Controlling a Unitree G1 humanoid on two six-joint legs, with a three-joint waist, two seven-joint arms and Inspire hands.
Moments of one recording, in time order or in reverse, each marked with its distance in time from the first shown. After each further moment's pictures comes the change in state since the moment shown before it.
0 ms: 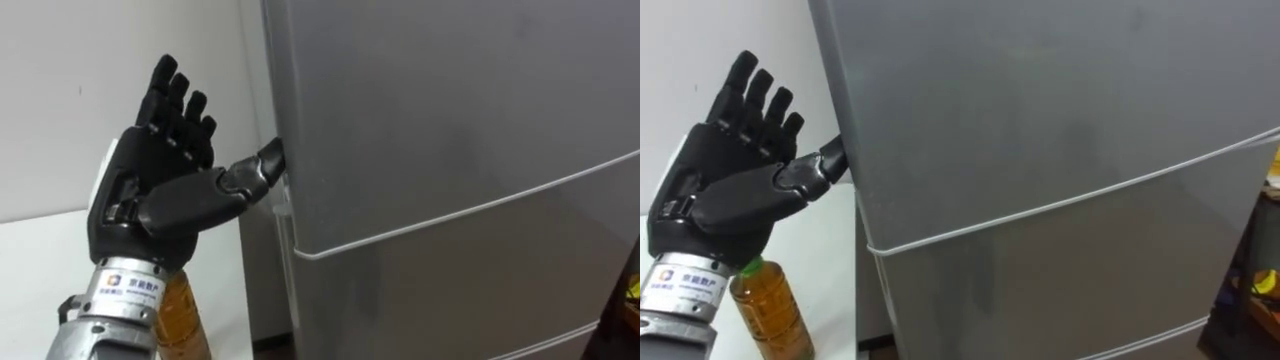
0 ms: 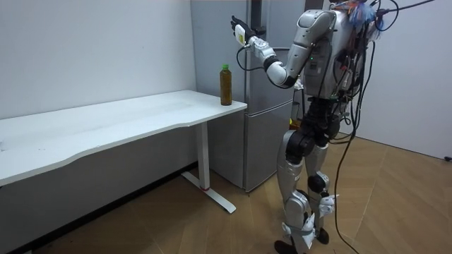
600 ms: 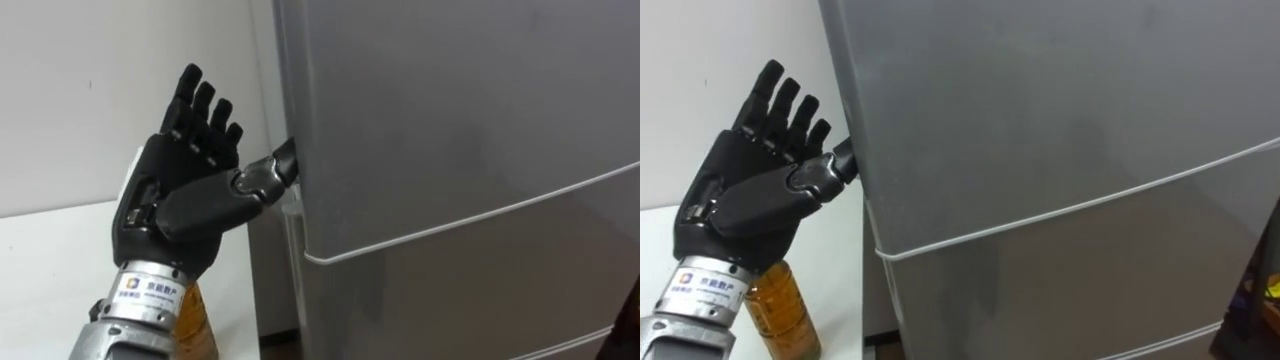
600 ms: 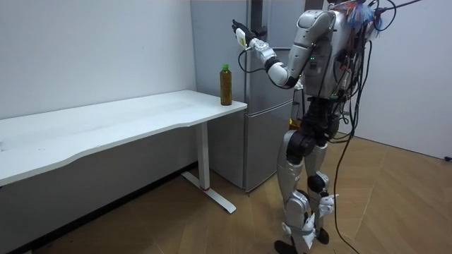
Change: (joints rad) left arm 0.000 -0.037 -0.039 0.000 -0.082 0.020 -0.003; right arm -0.016 -0.001 0.048 0.015 0.043 0.012 -0.003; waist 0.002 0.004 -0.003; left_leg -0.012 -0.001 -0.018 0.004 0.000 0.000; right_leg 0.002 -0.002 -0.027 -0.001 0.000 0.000
